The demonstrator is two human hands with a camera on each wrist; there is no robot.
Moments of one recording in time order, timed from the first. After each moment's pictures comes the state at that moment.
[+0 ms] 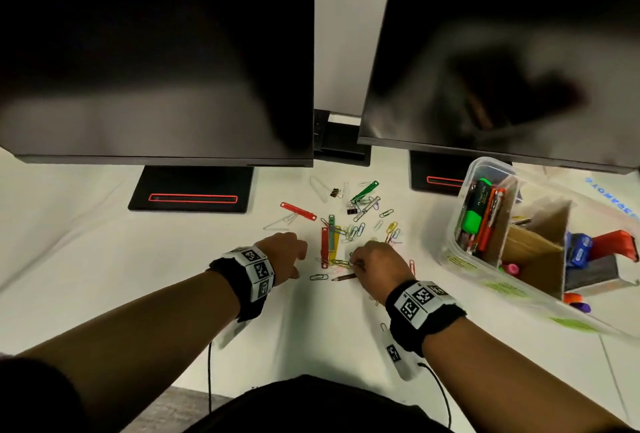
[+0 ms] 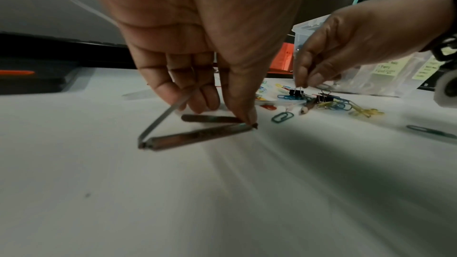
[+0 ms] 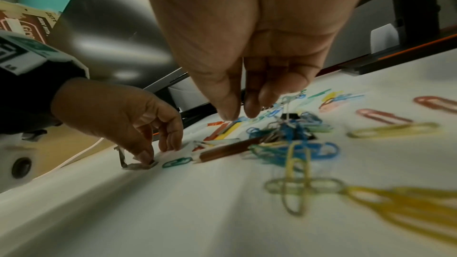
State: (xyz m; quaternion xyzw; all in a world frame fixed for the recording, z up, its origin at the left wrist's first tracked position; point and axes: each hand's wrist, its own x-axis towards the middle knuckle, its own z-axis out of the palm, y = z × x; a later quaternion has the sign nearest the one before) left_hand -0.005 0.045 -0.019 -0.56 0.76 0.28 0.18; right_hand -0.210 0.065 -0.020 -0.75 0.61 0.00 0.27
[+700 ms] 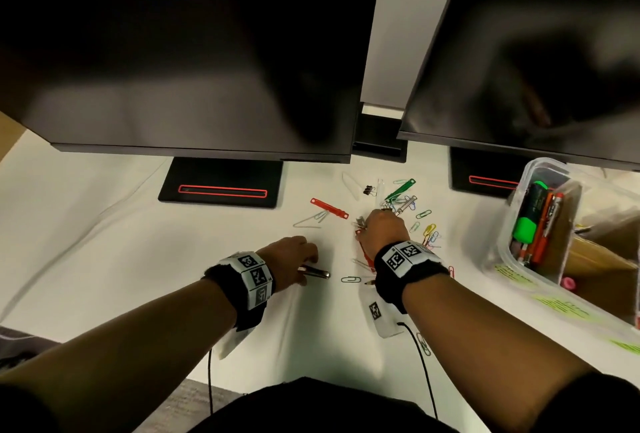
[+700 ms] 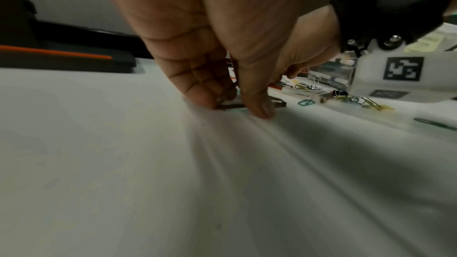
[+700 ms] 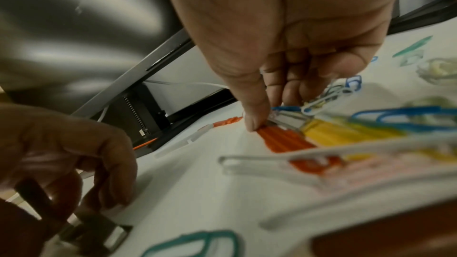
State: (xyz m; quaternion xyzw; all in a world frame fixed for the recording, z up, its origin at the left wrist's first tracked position) left_hand 0.041 0.053 -0.032 -0.55 0.76 0.32 0.12; right_hand -0.144 -0.001 -0.035 -0.66 0.72 0.06 0.23
